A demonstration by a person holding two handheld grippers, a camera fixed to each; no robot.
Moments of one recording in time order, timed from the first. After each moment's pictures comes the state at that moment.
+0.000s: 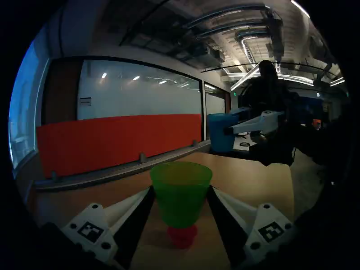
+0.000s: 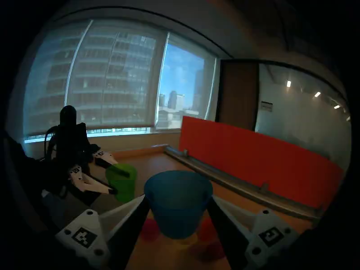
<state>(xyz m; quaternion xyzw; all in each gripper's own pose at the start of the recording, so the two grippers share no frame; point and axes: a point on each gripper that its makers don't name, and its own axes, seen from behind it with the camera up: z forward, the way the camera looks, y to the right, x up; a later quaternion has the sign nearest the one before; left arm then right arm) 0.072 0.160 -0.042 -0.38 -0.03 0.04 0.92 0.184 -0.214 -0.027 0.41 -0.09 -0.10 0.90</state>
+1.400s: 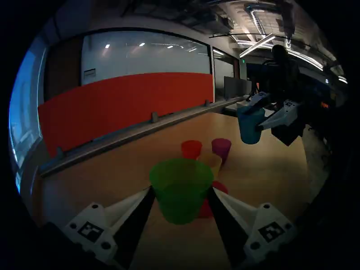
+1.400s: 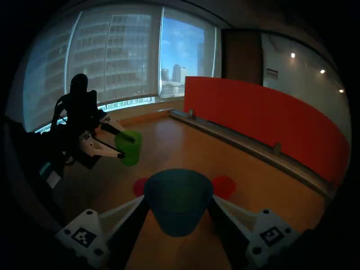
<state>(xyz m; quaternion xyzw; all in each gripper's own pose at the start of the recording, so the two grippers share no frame) -0.020 0.115 0.000 -0.35 -0.17 0.10 0.92 0.058 -0.191 -0.024 0.42 -0.21 -0.11 0.87</state>
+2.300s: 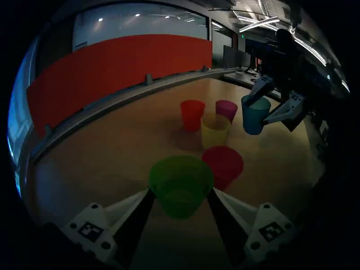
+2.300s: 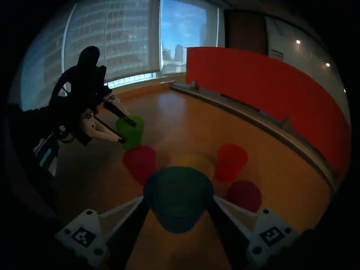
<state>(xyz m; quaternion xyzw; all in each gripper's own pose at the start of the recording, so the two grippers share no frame) -0.097 0.107 0.011 -0.36 -0.29 0.14 0.88 -0.031 -0.185 -0.021 0.42 -0.29 -0.14 0.85</state>
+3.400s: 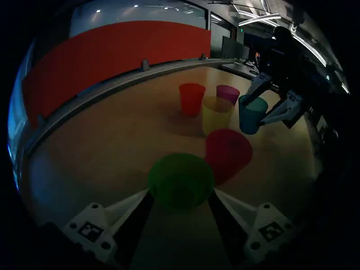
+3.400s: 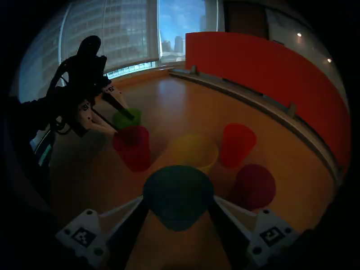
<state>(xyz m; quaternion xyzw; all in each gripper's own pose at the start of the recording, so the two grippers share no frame) -0.136 0.107 0.017 -0.37 -0.32 0.14 0.86 -0.079 -0.183 -0.017 0.42 -0.32 -0.15 0.84</state>
